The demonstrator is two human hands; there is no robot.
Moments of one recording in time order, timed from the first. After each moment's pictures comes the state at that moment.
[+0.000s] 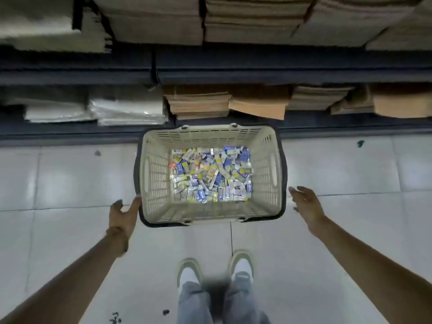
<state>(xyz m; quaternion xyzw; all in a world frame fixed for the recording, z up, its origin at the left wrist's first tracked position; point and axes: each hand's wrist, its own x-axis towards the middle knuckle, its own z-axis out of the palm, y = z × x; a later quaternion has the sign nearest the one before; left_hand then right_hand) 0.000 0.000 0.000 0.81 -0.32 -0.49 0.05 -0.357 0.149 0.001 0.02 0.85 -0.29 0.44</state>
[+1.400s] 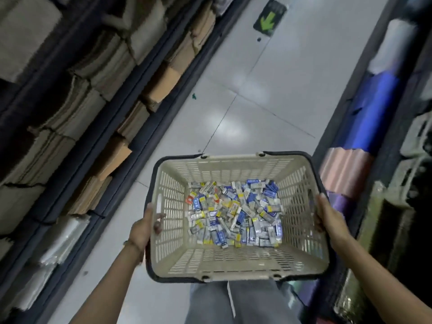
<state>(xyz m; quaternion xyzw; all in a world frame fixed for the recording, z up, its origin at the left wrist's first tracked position) -0.218 0.120 0.276 0.50 -0.59 -0.58 -0.27 -0.281 0.547 0.301 0.46 0.72 -0.49 0.18</state>
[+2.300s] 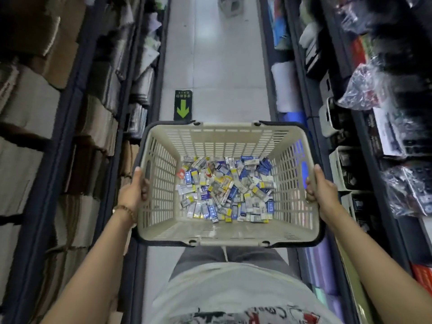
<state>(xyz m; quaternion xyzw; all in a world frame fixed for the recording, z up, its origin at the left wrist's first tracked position) -0.779 0.292 0.447 0.25 -0.78 -0.53 -0.21 -0.606 0.680 0.445 0.55 0.57 -0.61 -0.07</state>
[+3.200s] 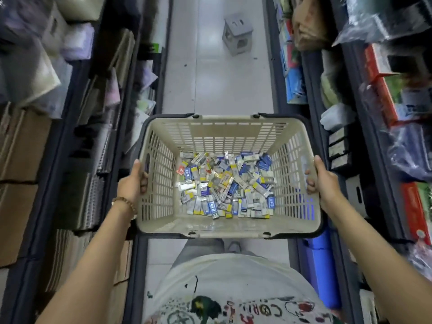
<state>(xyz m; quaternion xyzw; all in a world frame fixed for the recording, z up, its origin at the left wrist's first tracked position) -1.285 0.522 0.456 0.26 -0.78 -0.53 -0.21 -1.125 0.912 0.451 0.54 0.58 -0.60 -0.03</state>
